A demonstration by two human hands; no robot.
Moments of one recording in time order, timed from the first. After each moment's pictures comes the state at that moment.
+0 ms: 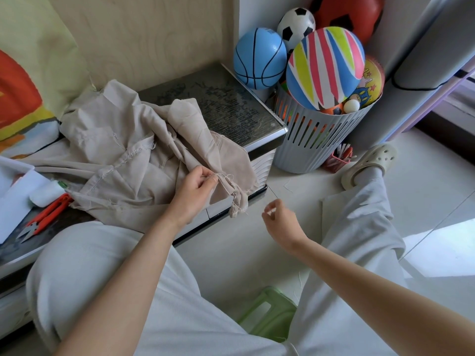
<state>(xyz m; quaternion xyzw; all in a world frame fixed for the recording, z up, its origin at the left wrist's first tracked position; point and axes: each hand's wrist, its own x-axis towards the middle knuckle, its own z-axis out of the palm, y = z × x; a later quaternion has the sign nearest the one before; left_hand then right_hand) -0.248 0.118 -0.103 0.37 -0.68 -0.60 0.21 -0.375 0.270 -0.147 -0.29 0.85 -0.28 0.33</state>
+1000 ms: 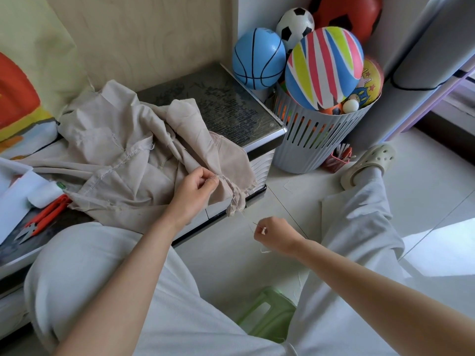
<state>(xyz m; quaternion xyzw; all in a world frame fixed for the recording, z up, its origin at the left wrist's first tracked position) -0.249 0.116 -0.112 0.38 -0.67 -0.60 0.21 -0.374 0.271 -0.156 -0.41 0.82 -0.12 0.38</state>
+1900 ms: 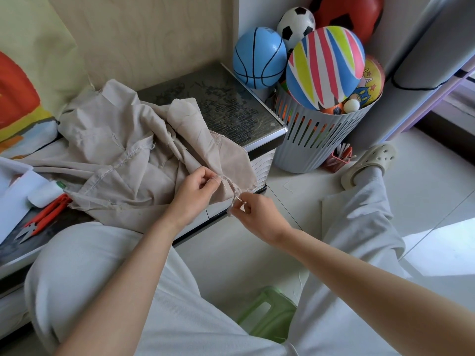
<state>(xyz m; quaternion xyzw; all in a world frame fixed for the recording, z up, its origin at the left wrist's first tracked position) -0.248 0.118 -0.105 0.37 -0.69 -0.59 0.20 -0.354 0.240 -0.110 -0.46 0.79 -0.30 0.28</state>
